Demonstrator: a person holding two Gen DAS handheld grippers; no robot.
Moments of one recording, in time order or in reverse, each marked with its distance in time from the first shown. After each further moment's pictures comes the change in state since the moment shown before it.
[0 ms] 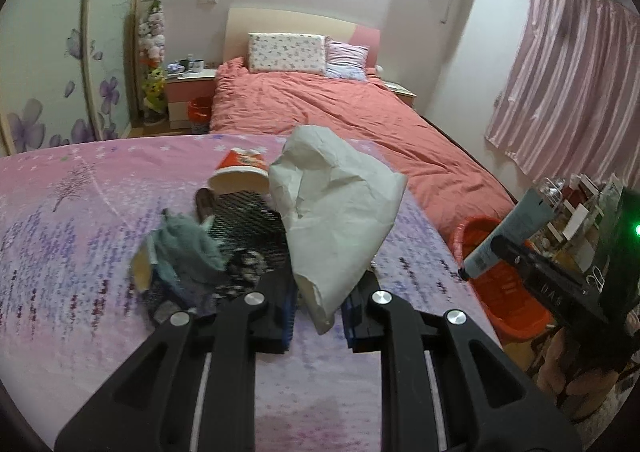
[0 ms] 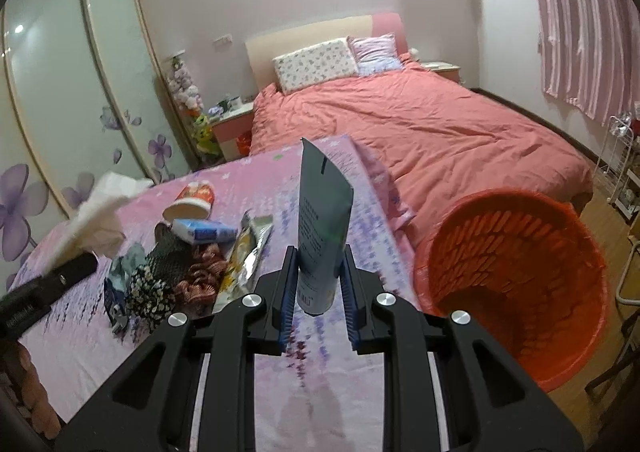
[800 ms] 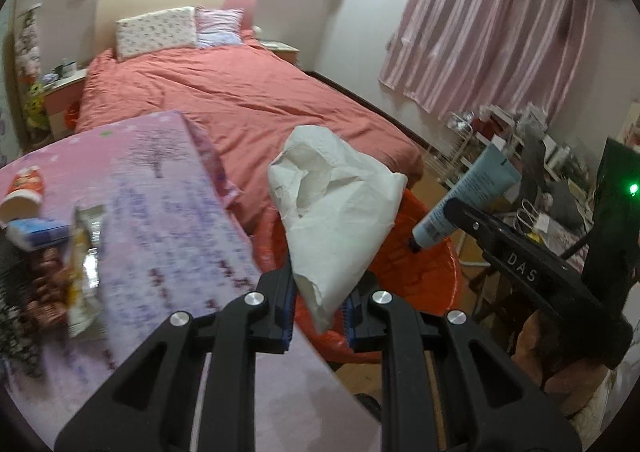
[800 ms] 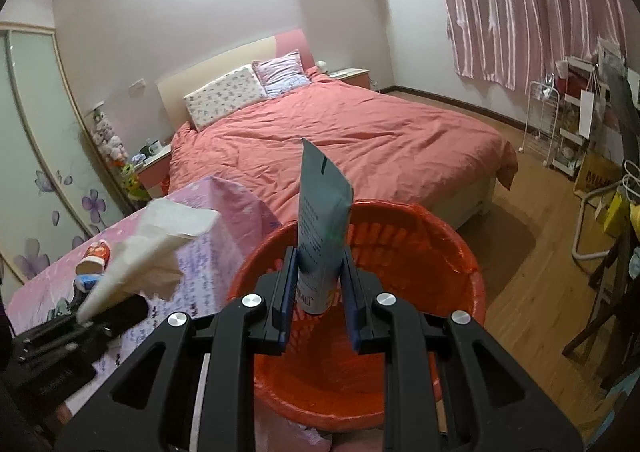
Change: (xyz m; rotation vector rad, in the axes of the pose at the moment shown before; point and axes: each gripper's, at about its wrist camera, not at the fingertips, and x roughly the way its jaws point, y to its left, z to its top) left arm 0.106 -0.203 -0.016 0.216 0.145 -0.336; right arm -0.031 -0.157 0.007 0.193 -0.060 -0.207
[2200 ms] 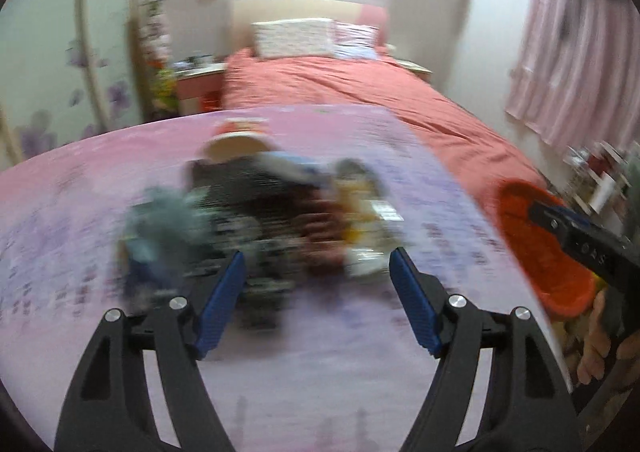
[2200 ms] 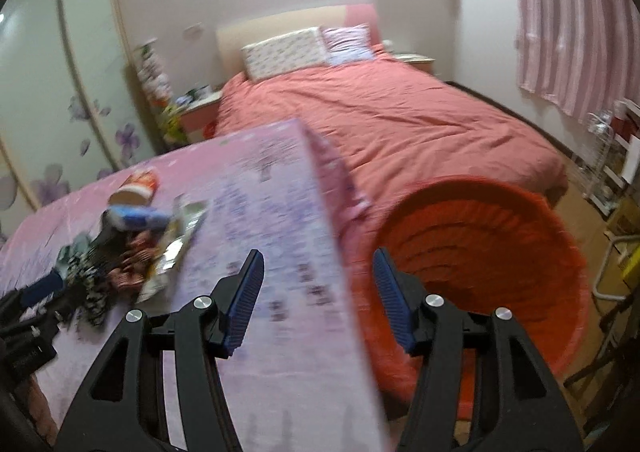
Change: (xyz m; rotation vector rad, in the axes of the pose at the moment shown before) left arm -0.121 0.175 -0.075 -0.189 -0.086 0.478; right arm 0.022 0.128 -0.038 -0.223 0.108 0.121
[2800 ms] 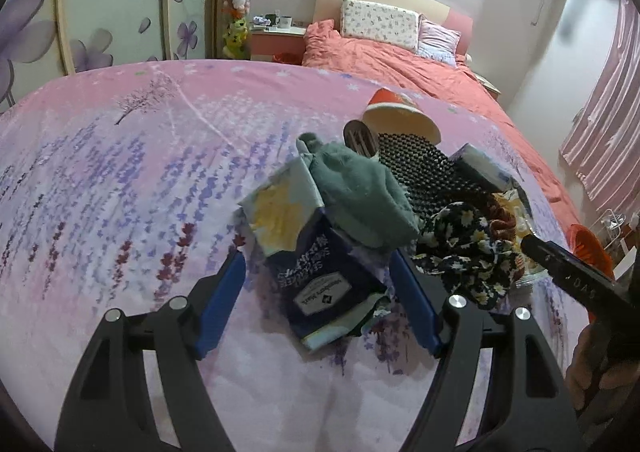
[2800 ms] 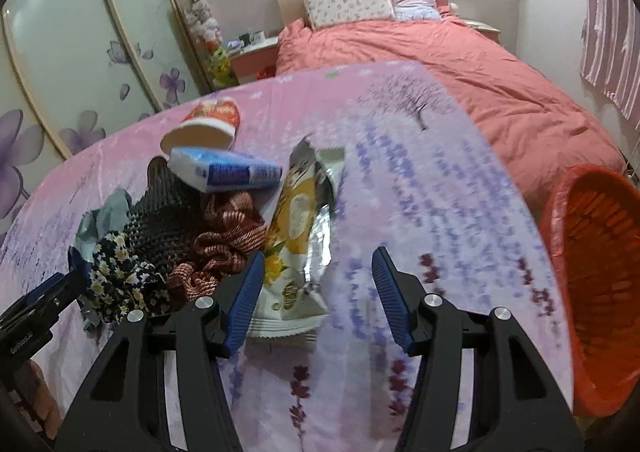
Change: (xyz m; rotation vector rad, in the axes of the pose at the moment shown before) left arm 0.028 0.116 -0.012 -0.233 0.091 0.098; right arm 0.074 0.105 -0.003 -0.089 0.180 0.139
